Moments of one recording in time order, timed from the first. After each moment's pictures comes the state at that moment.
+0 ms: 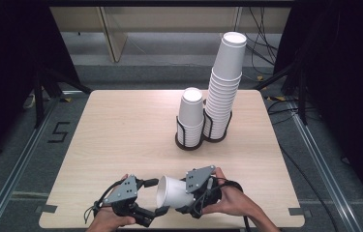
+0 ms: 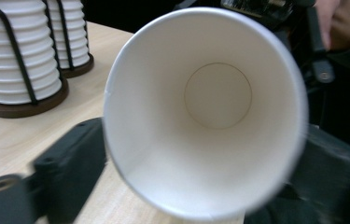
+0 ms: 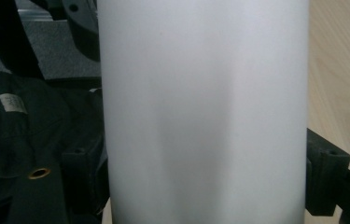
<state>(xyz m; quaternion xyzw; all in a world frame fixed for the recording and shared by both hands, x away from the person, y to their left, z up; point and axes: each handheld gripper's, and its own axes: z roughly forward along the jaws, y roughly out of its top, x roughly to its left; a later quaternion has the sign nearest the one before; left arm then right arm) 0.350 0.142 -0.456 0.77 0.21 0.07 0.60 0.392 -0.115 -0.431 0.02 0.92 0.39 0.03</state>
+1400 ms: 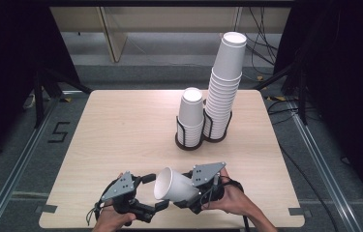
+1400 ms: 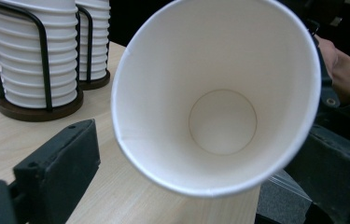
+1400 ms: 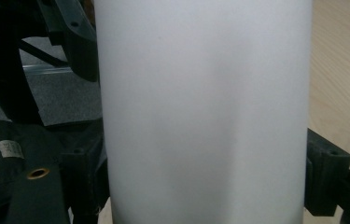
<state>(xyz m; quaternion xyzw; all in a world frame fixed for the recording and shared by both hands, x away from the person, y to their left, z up) 0.353 0.139 -0.461 0.72 0.26 0.06 0.64 0.397 -0.121 -0.440 0.05 0.88 0.48 0.02</state>
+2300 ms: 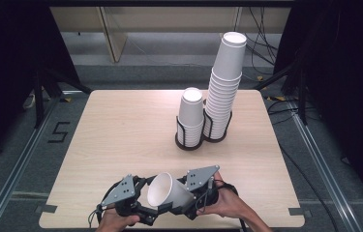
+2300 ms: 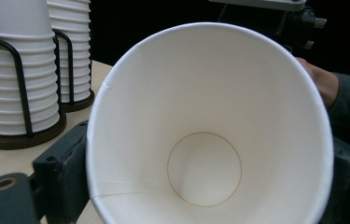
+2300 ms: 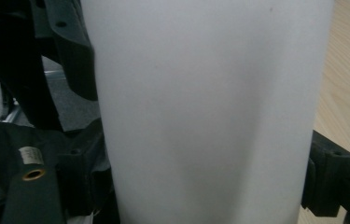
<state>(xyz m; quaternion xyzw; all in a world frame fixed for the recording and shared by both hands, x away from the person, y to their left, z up) 0.347 0.134 -0.459 0.72 0.22 0.07 0.66 0.390 -0.108 -0.446 0.04 0.88 0.48 -0.01</state>
